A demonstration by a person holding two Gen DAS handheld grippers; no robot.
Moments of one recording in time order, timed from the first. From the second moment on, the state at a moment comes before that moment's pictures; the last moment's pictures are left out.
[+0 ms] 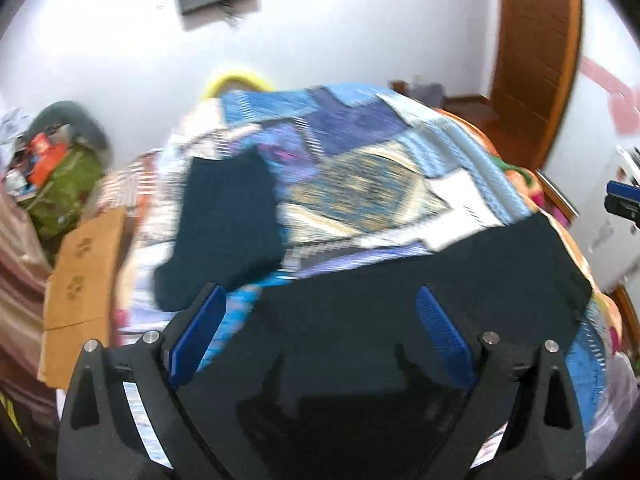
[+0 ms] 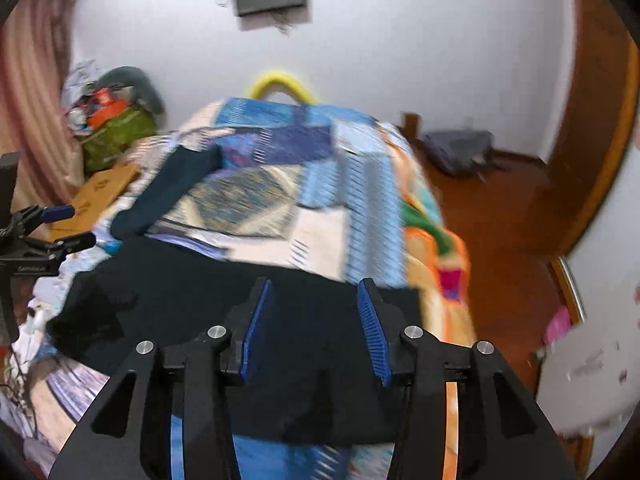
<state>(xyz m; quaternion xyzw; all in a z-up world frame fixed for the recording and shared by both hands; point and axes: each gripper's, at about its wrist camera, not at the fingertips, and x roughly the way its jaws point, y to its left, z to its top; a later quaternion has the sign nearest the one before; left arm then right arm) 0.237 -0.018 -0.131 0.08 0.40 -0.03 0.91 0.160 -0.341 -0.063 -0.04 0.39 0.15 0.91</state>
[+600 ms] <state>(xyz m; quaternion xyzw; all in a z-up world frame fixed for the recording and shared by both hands) 0.210 0.197 -0.212 -0.01 0.50 0.08 0.86 0.240 -0.109 -0.140 -0.13 0.46 0.35 0.81</state>
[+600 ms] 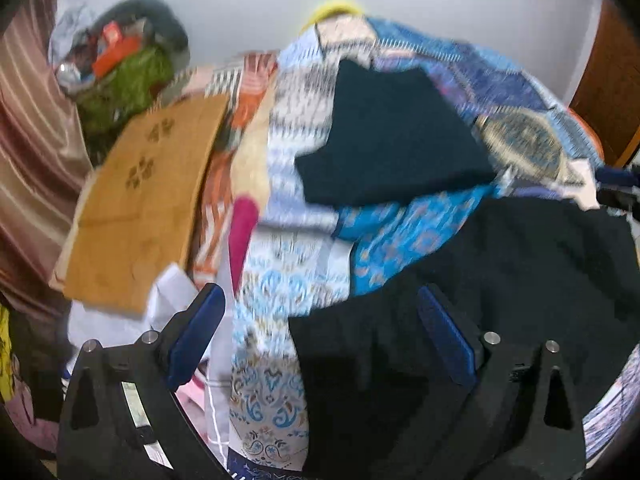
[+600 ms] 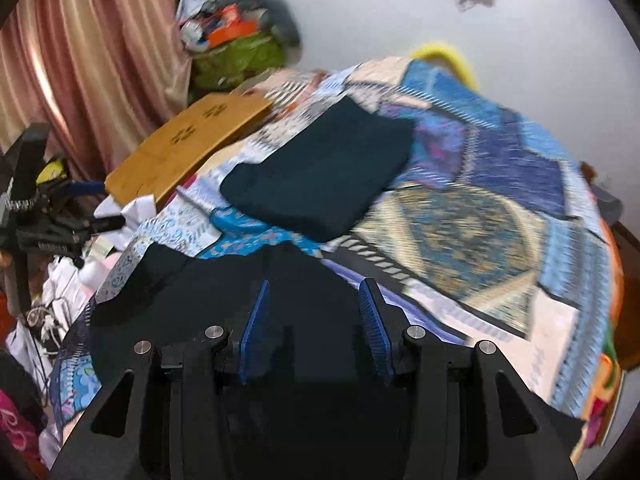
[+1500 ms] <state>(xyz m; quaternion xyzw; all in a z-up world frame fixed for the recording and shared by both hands) 0.178 0.199 -0.316 0.01 0.55 0.10 0.83 0.285 -0.025 -0.217 -0.21 0.49 0.36 0.76</state>
